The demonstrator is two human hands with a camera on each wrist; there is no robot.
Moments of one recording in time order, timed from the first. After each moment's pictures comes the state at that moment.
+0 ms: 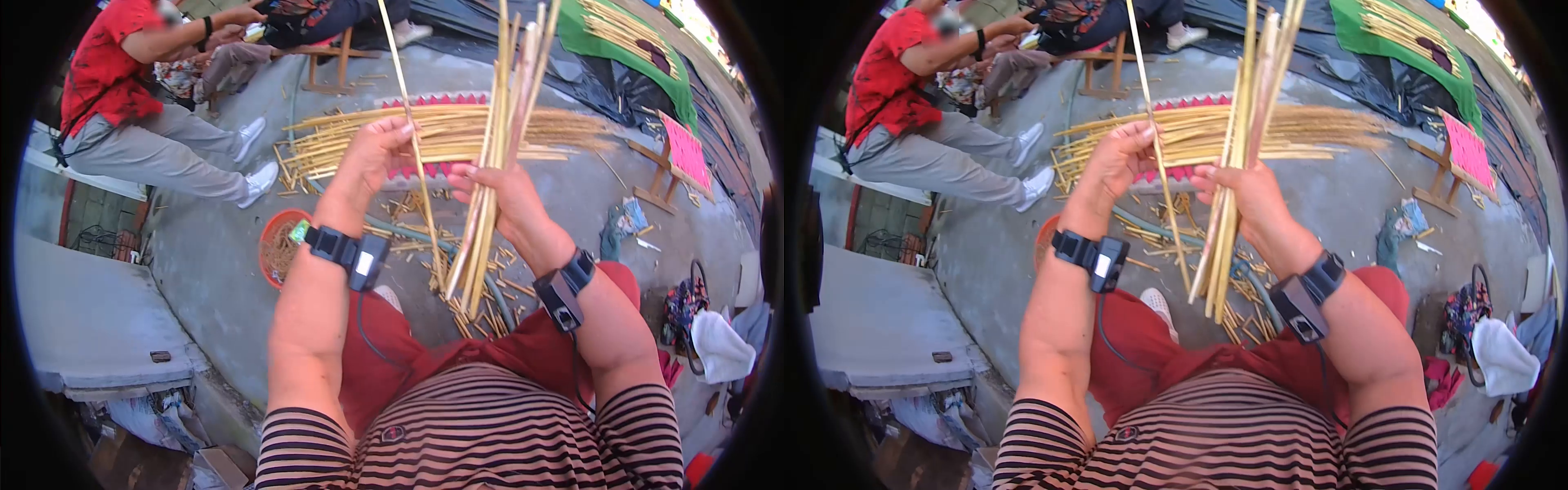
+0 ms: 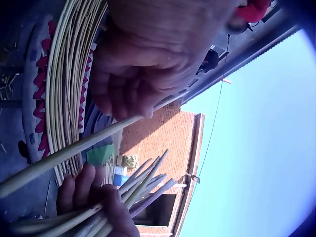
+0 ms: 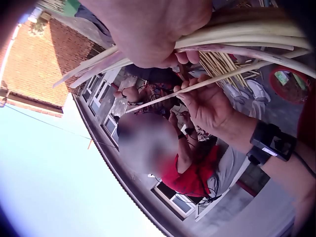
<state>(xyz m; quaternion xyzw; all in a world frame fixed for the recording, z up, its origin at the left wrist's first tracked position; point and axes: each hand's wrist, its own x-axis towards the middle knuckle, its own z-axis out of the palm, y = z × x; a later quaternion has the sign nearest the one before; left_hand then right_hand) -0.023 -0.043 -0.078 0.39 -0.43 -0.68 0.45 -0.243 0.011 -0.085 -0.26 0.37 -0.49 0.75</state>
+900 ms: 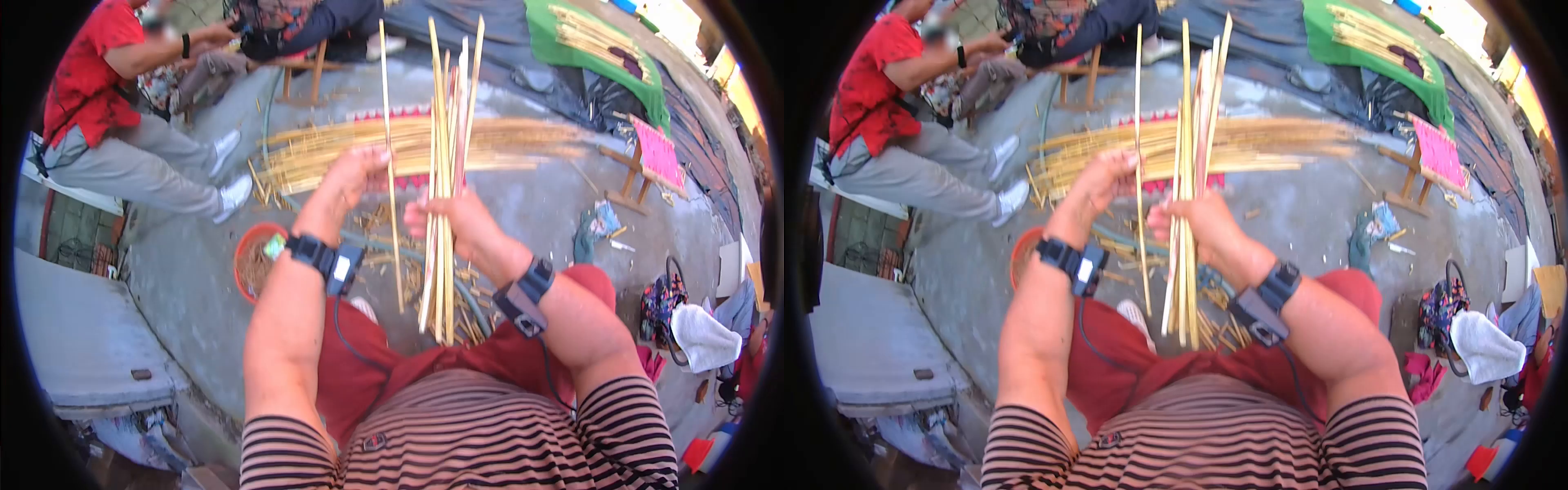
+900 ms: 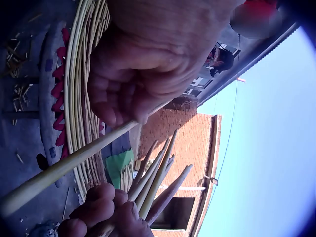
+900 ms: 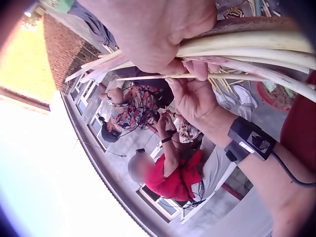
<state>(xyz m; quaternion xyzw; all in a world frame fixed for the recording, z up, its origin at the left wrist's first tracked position) -0.027 -0.049 -0.098 0.51 -0.42 -0.65 0.37 -0.230 0.023 -0.090 -0.28 0.39 -0.41 0.78</state>
